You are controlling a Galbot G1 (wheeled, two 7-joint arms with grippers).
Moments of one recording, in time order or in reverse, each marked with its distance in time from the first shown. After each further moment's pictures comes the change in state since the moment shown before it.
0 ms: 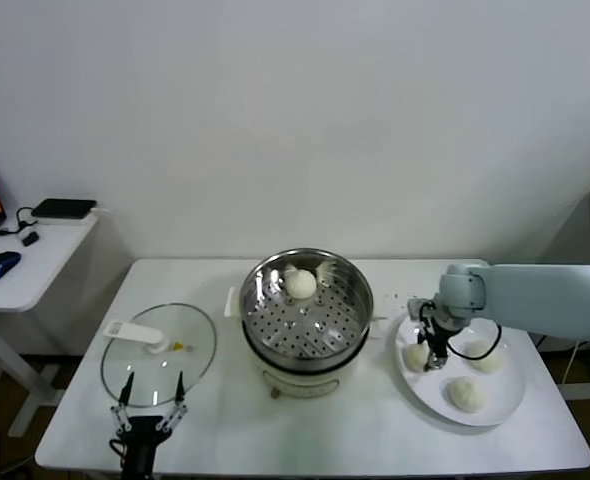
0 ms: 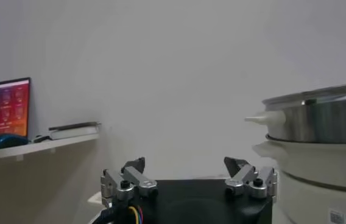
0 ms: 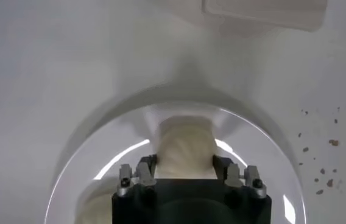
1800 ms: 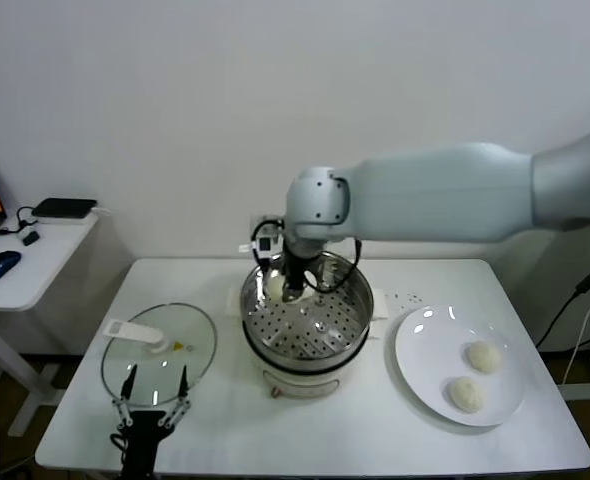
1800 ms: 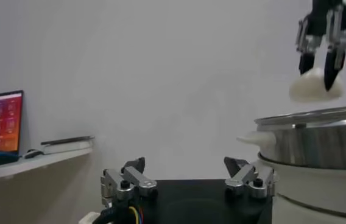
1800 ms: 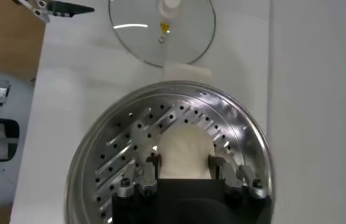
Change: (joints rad) left arm 0.025 0.002 0.016 -0.069 0.002 0.014 0.008; right arm 0.291 0.453 0.231 0.146 0.472 -0.364 0.170
